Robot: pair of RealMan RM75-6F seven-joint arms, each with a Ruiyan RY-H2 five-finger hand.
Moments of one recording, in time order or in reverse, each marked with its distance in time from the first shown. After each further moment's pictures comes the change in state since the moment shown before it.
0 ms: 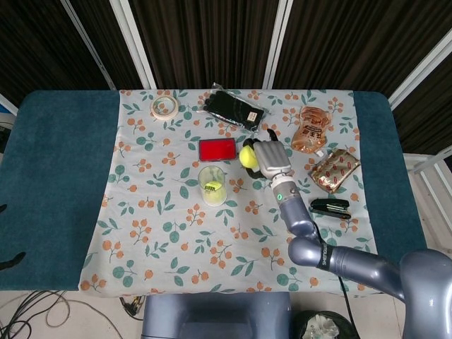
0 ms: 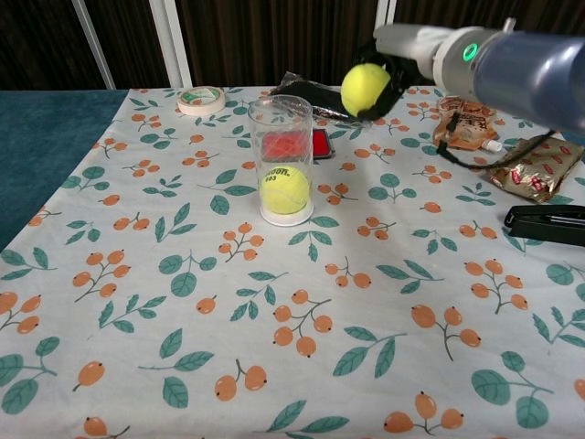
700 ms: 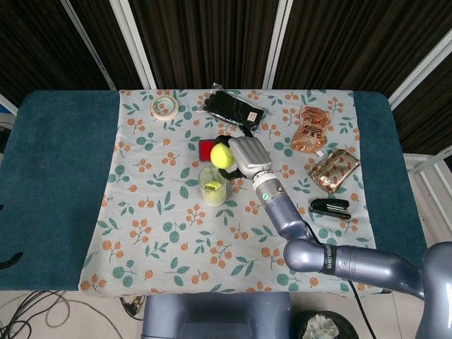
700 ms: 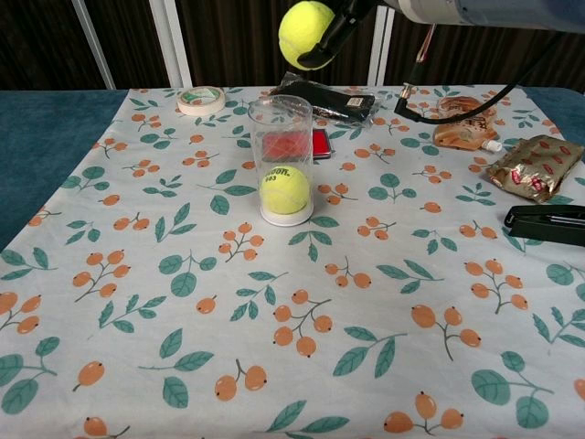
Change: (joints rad) left arm 0.006 0.009 -0.002 -0.003 -0.002 0.008 -0.013; right arm 0.071 0.136 0.082 -0.288 0.128 -0.009 0.015
